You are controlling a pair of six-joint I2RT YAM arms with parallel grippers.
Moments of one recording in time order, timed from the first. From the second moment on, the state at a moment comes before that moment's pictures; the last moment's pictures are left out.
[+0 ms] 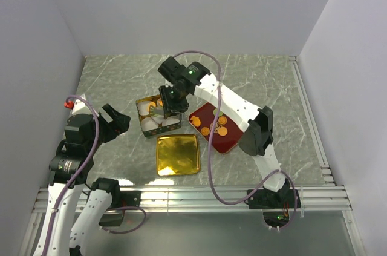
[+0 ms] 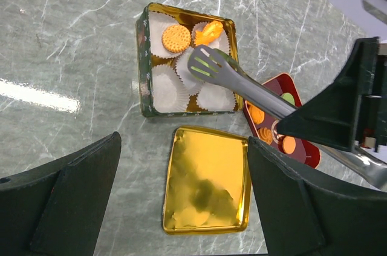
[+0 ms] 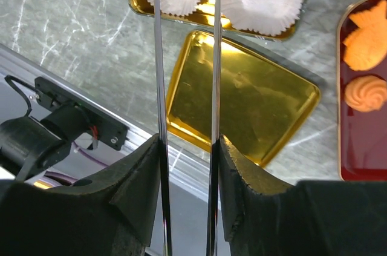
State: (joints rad) left arm -0.13 0.53 0.87 -0.79 -0.02 -0.63; right arm 0.87 2.14 2.28 -1.27 -0.14 0.56
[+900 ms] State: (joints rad) left arm -0.13 0.53 0.87 -0.78 -0.02 -0.63; right arm 0.85 2.22 2.25 -1.23 -0.12 0.59
